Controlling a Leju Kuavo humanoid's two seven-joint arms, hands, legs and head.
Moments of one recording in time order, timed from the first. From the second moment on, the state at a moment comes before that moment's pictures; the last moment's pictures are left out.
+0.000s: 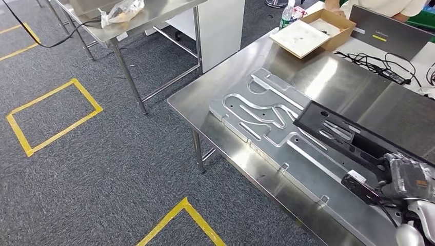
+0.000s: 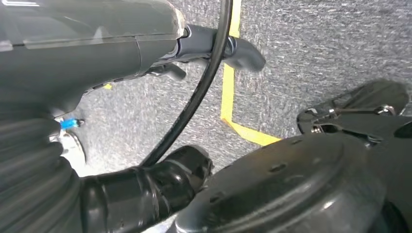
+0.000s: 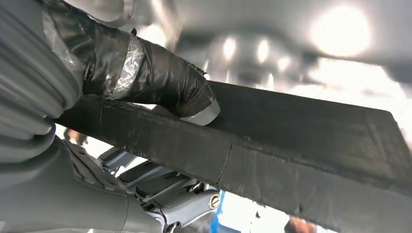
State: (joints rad) left arm -0.04 -0.04 -0.34 -0.16 -0.19 -0.14 0.00; right arm -0.08 -0.50 0.02 -1.45 1.01 -0.18 -0.03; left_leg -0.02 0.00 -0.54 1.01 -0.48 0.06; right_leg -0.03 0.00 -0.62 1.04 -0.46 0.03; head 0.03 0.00
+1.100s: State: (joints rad) left arm -0.03 -0.05 -0.31 -0.16 -0.13 -0.19 -0.02; right arm -0.29 -0.36 0.25 -1.17 1.00 -0.17 -0.03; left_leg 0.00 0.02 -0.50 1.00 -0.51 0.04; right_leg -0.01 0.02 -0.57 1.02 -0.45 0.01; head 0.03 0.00
